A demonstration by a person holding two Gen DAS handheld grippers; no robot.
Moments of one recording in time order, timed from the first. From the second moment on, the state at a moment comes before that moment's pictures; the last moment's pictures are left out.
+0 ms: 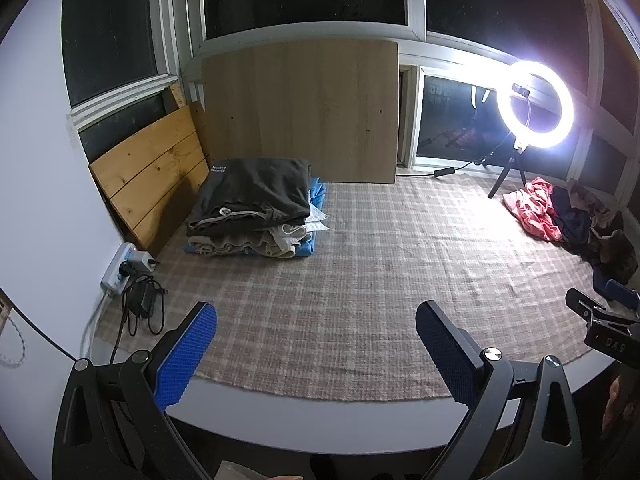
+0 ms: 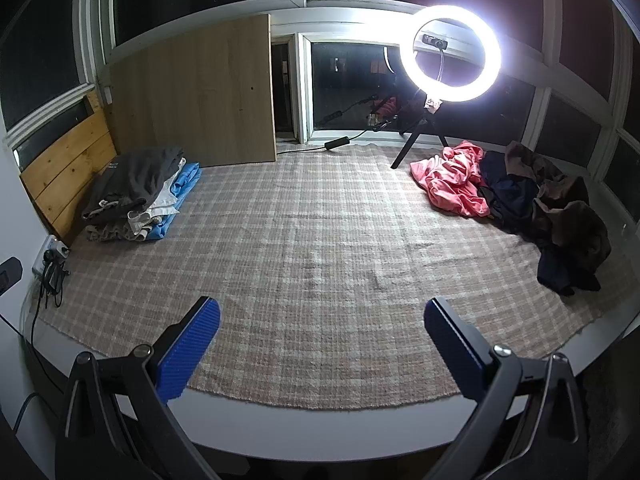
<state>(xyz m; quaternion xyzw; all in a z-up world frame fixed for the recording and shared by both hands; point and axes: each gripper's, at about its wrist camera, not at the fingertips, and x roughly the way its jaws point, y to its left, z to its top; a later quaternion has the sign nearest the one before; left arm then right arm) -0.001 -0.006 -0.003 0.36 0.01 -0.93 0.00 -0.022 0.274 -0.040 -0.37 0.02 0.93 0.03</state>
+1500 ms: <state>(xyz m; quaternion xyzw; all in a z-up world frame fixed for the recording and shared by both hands) -0.071 0.002 -0.023 0.37 -0.04 -0.93 -0.05 -0.049 0.267 -0.049 -0.38 0.05 0.92 0.10</state>
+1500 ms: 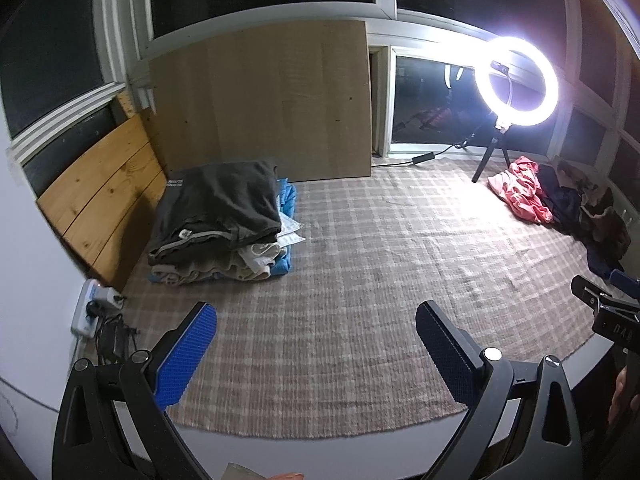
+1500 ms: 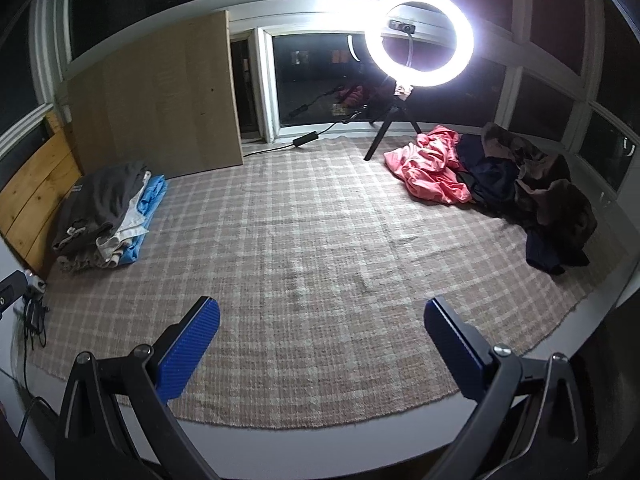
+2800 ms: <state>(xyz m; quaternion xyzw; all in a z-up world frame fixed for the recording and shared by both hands) -0.191 0.145 -0.068 0.43 -0.04 -0.90 -0.07 -0.120 0.478 -0.091 -0.38 0.13 0.90 0.15</state>
